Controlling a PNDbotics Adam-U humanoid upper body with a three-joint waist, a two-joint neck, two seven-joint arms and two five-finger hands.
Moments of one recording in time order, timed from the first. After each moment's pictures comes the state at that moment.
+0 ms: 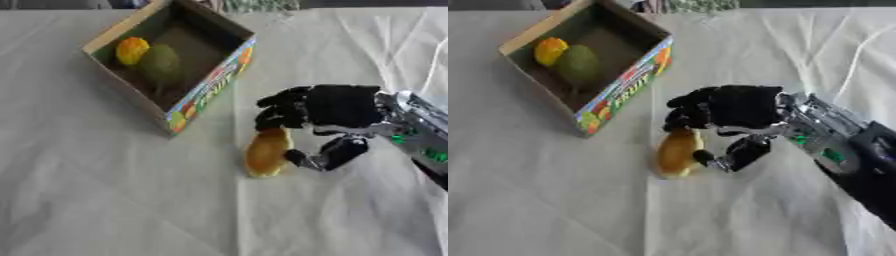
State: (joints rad) left arm -0.37 0.32 0.05 -1.98 0.09 -0.53 0.16; right arm -0.44 -0.90 0.30 -1.87 0.68 -0.57 0.22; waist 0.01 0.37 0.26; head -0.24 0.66
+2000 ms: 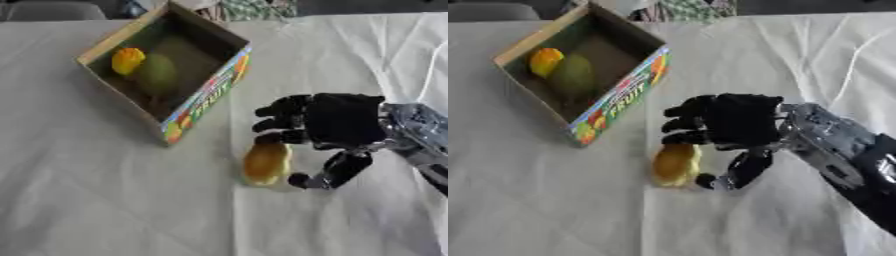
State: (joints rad) left arm -0.36 0.31 0.05 -1.98 0.10 -0.53 0.15; right arm -0.44 -0.90 0.33 -1.84 0.94 -0.60 0.21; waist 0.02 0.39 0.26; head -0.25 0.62
